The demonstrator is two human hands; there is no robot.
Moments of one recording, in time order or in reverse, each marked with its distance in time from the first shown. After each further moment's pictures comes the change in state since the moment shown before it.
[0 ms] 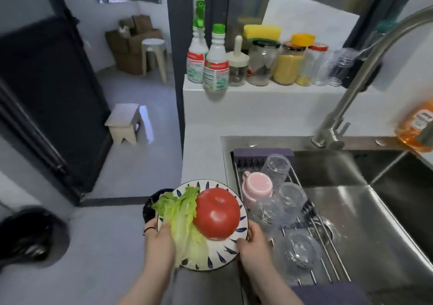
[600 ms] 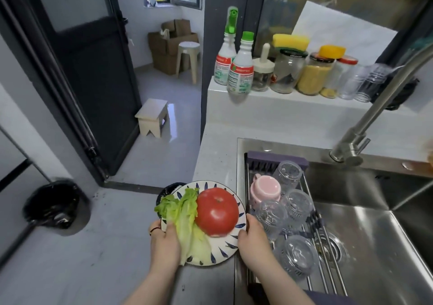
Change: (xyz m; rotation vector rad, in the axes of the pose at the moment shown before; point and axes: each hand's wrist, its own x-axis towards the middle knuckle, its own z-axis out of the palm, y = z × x) left_hand -0.024 -0.028 -0.001 -0.007 0.168 0.043; right_hand 0.004 -0.009 -0.015 -0.520 -0.189 -0.096
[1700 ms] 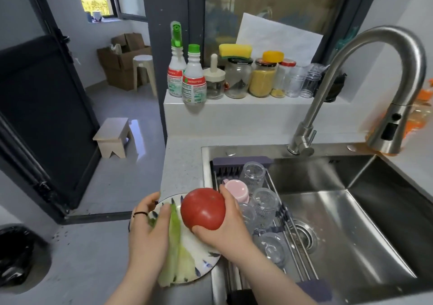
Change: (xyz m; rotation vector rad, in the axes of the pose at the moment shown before) left_hand -0.035 0.078 0.013 -0.023 -0.242 0.412; right_hand 0.000 -0.019 -0.028 0.161 0.086 -0.257
